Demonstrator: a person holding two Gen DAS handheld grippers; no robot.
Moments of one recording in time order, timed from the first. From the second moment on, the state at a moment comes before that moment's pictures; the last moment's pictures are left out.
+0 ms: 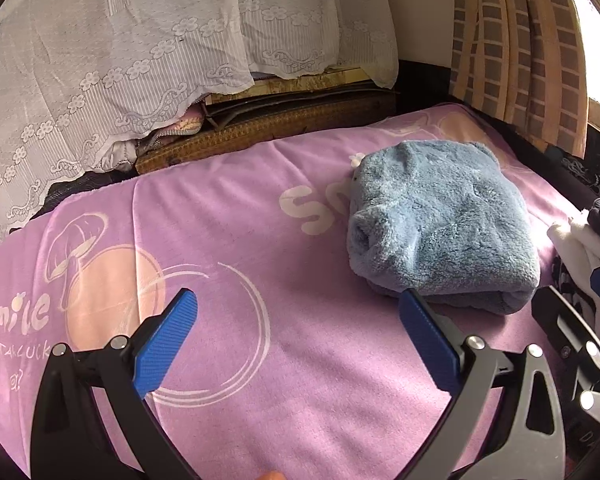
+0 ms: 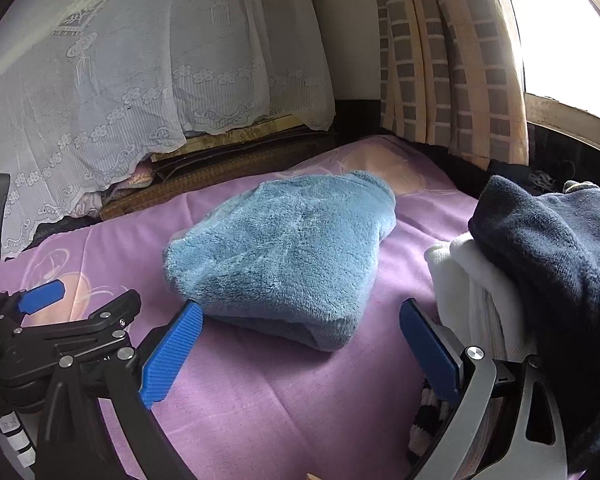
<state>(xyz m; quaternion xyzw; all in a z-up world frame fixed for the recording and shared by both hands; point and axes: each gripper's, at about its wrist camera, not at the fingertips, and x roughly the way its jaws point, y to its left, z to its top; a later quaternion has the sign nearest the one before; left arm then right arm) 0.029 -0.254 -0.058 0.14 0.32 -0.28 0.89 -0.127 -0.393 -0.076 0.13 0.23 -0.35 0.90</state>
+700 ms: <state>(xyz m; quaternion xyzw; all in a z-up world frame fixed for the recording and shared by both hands) 0.020 -0.252 -0.045 0.15 0.34 -0.27 0.89 -0.135 -0.385 -0.066 0.16 0.23 -0.32 0.91</state>
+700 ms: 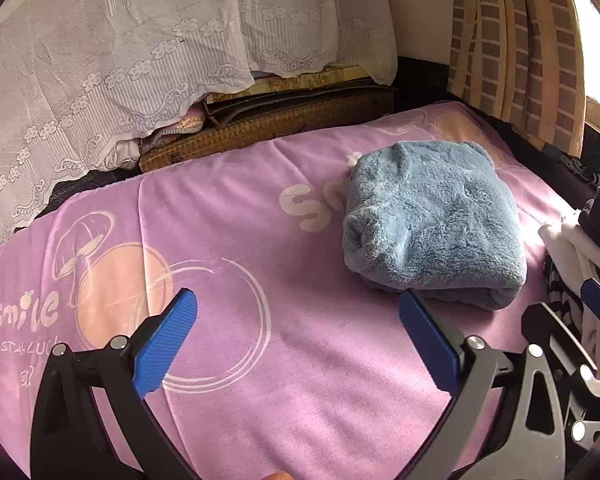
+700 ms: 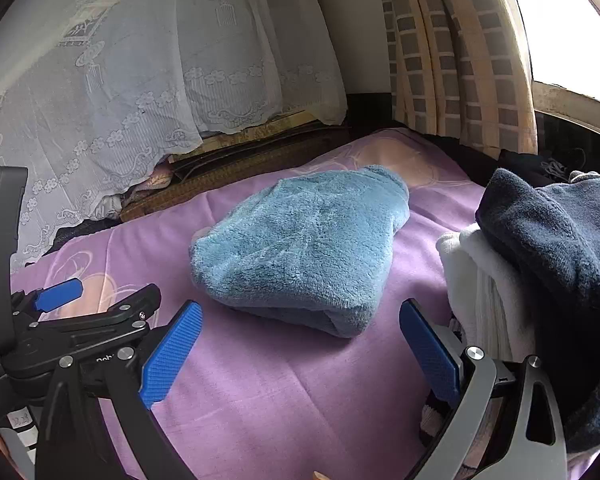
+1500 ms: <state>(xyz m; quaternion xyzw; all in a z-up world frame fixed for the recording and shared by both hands) 0.017 -0.258 -0.047 0.17 0.33 -0.26 0.89 -0.141 -0.385 -0.064 0.18 0.22 -0.31 0.91</state>
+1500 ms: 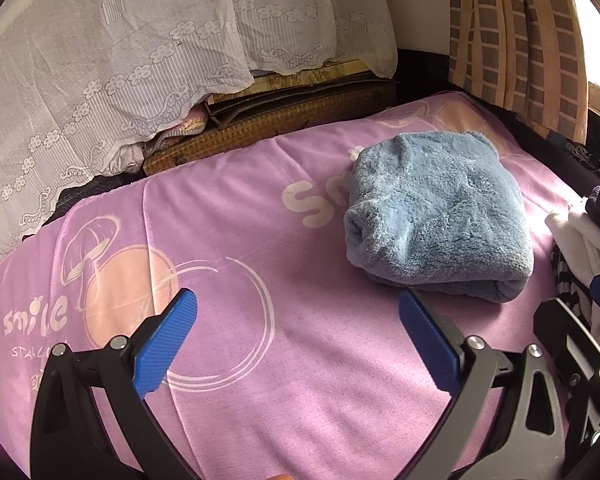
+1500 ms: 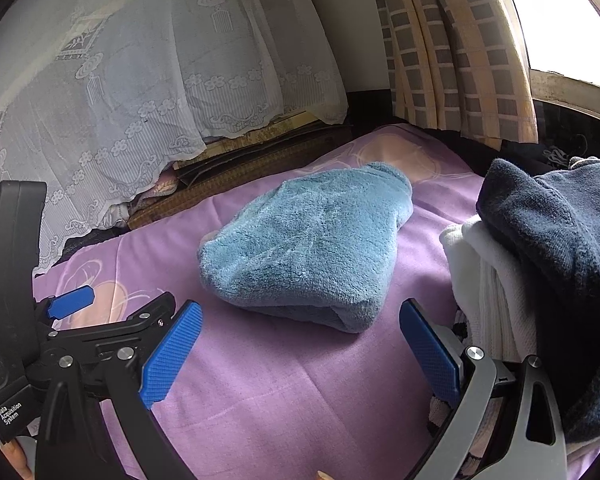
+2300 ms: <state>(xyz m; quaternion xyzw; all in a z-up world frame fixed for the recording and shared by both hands) 0.016 -0.259 -0.046 0.17 0.33 -0.25 0.89 -0.141 -0.382 -0.065 0.18 0.22 -0.31 0.91</state>
